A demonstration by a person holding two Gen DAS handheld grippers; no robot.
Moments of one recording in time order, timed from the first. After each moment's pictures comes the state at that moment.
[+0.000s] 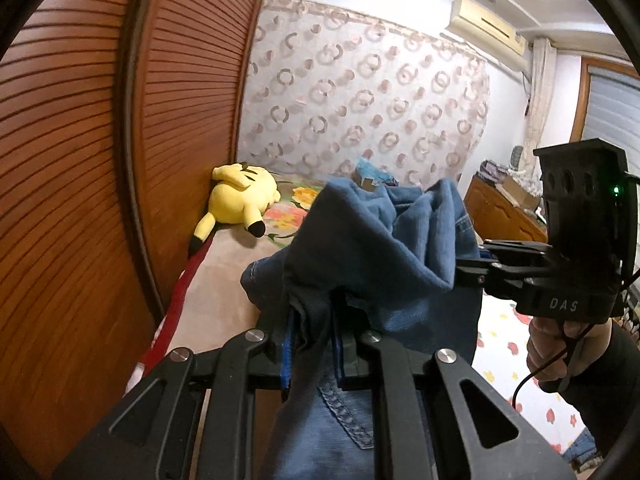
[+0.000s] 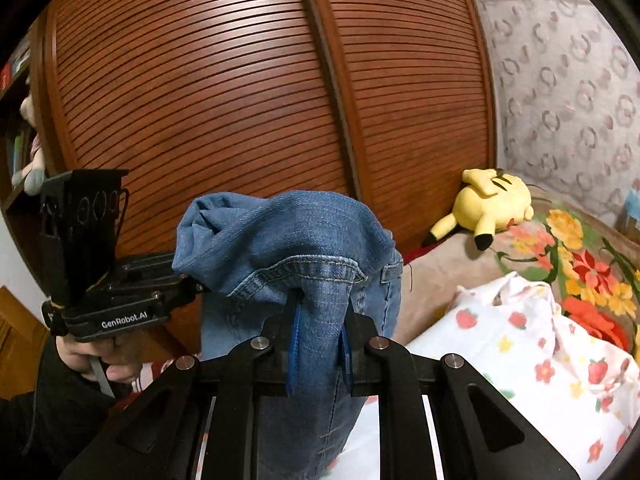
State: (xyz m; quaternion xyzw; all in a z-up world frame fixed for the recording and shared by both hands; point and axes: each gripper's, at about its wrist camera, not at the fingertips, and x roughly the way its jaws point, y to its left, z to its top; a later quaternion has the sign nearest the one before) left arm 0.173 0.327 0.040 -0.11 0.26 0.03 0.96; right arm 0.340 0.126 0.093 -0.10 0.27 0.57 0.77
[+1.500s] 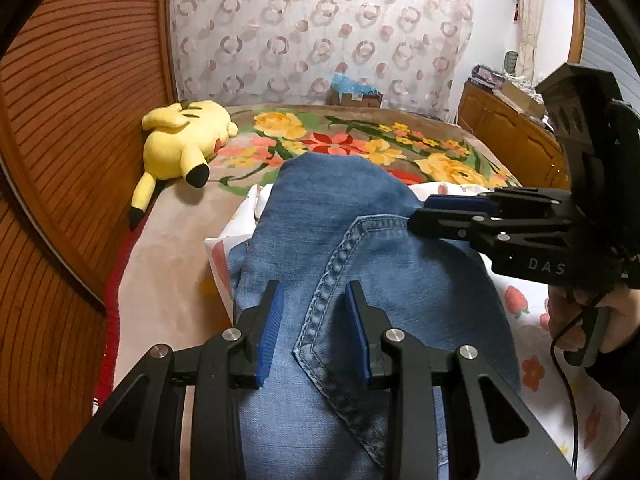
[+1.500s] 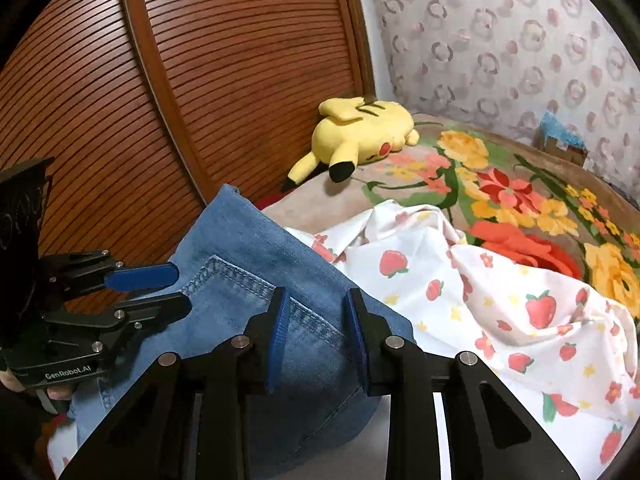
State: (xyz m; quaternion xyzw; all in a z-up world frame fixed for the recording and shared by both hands) left arm 0.342 0.257 -0.078 -0.03 0.39 -0.01 0.92; right arm 0.500 0.139 -0.040 -0.09 0.35 0.40 0.84
